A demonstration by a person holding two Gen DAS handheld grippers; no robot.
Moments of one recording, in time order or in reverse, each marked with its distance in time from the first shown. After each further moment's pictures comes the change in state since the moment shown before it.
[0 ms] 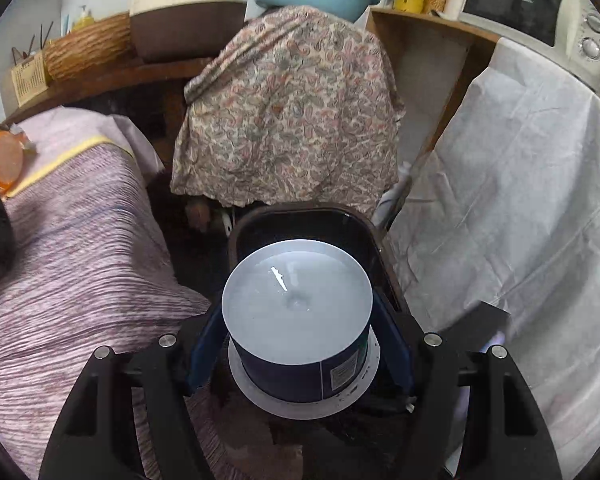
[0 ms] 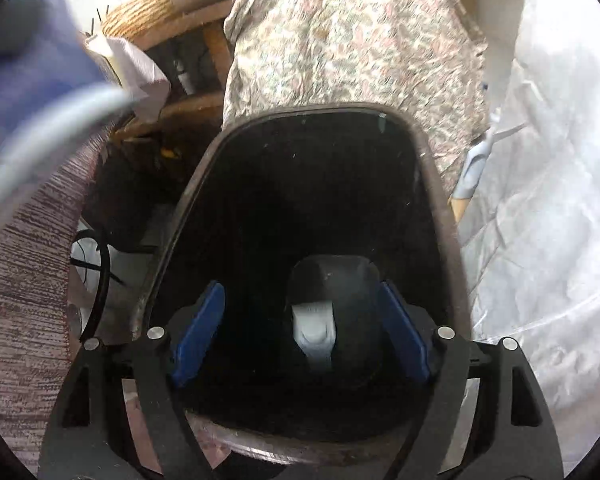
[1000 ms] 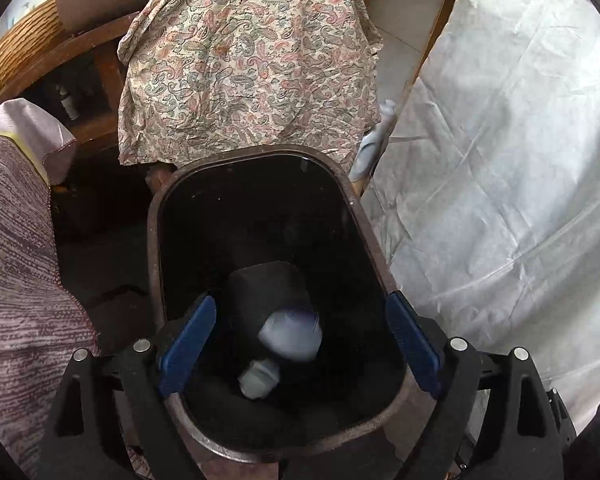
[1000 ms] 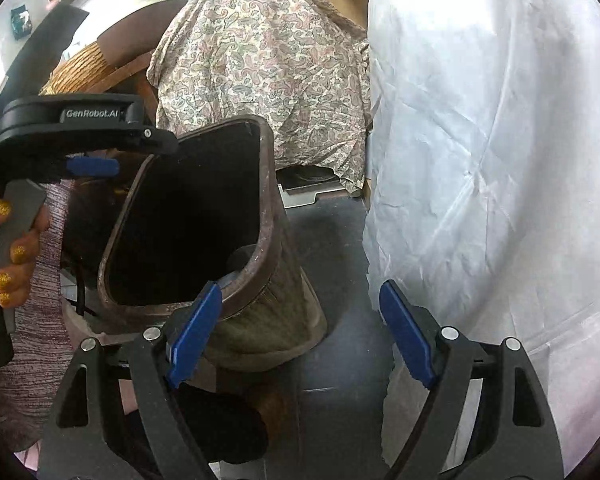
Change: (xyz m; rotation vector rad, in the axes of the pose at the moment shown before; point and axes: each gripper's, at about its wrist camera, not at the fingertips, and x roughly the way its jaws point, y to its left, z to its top) left arm 0.079 -0.053 -0.009 0.105 0.168 -0.030; right arm -0.097 -0.077 -0.061 0.199 -0.070 -0.154
